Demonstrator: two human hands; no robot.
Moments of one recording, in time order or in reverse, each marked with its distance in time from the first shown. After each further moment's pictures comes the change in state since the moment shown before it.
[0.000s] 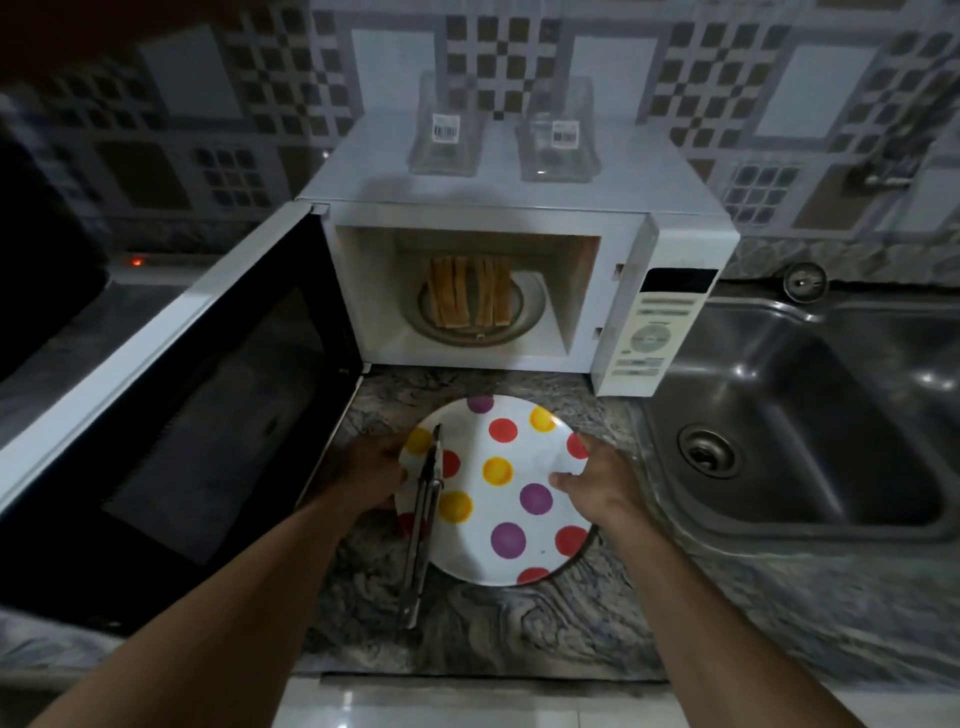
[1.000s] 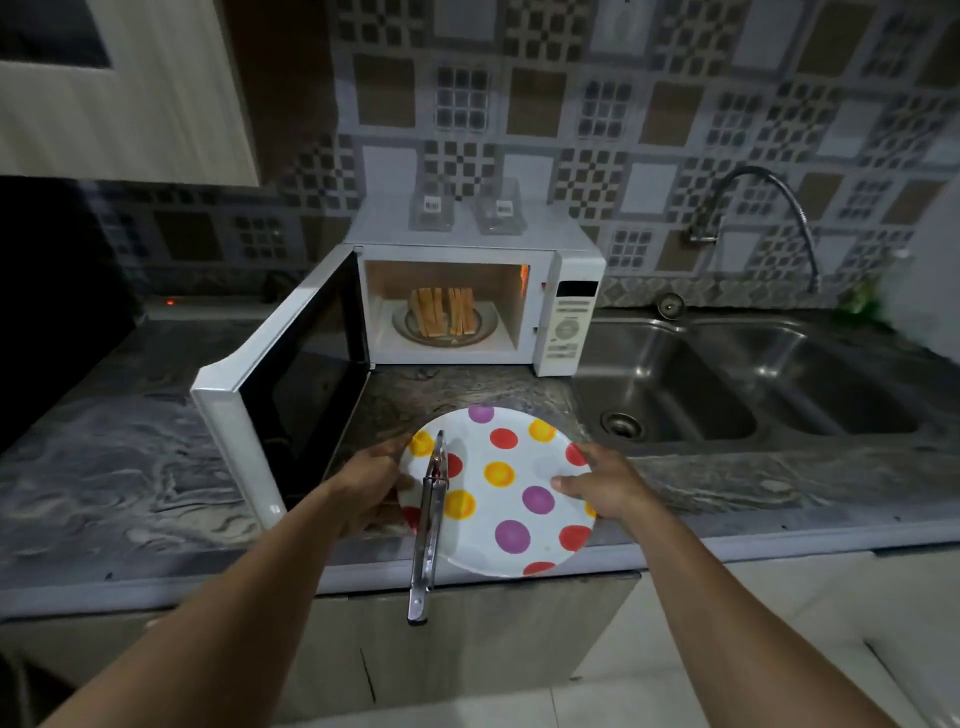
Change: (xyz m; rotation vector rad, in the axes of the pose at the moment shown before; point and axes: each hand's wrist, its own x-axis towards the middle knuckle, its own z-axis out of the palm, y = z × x) left_hand -0.208 -0.023 -0.041 -0.390 -0.302 0.052; right_hand -0.232 -0.003 -0.065 0.284 0.000 0.012
